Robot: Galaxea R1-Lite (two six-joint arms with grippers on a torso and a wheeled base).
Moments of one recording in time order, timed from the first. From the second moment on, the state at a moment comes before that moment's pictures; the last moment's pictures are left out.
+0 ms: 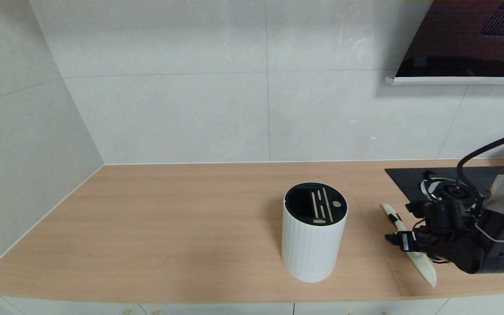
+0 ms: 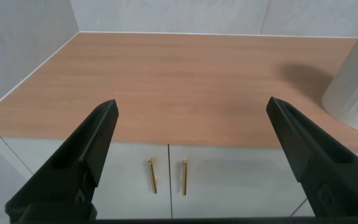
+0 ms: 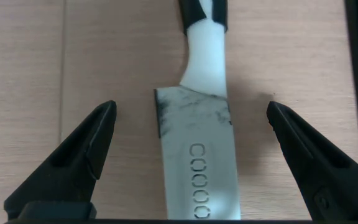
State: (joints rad) left arm 0.00 0.00 0.00 0.00 0.04 -0.02; right arm -0.04 2.37 -0.77 -0.92 -0.02 -0.04
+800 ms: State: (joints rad) left arm 0.00 0.00 0.00 0.00 0.04 -0.02; right arm -0.06 2.39 -0.77 -0.92 -0.01 -0.04
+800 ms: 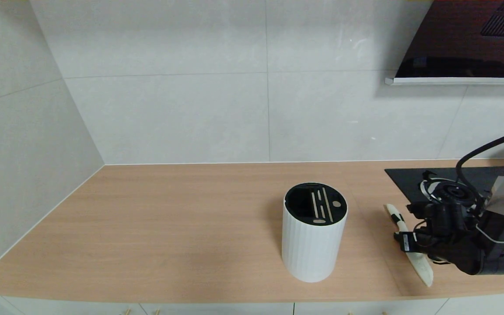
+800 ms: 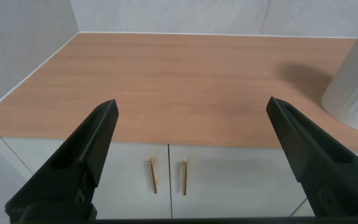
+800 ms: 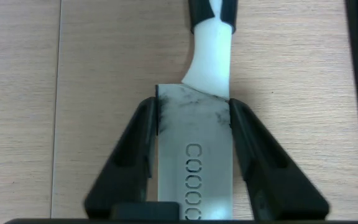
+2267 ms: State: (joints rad) left arm -0.03 0.31 -0.34 0.08 -0.17 0.06; right arm 0.24 1.70 -0.79 -0.63 -0.10 0.00
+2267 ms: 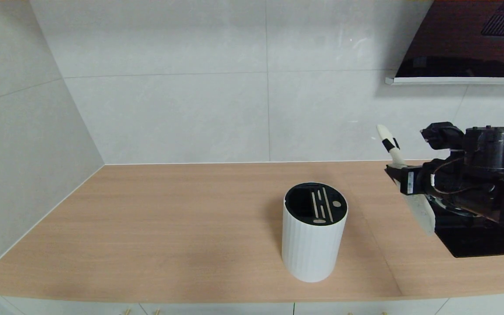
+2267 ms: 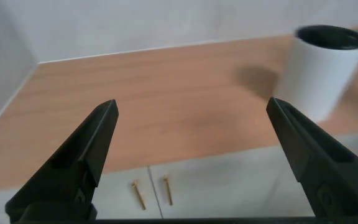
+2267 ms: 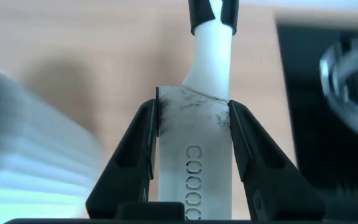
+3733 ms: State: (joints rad) left arm -0.49 1.72 -1.05 -0.64 -0.51 -0.57; right arm 0.81 1.64 -0.90 -0.56 -0.22 0.26
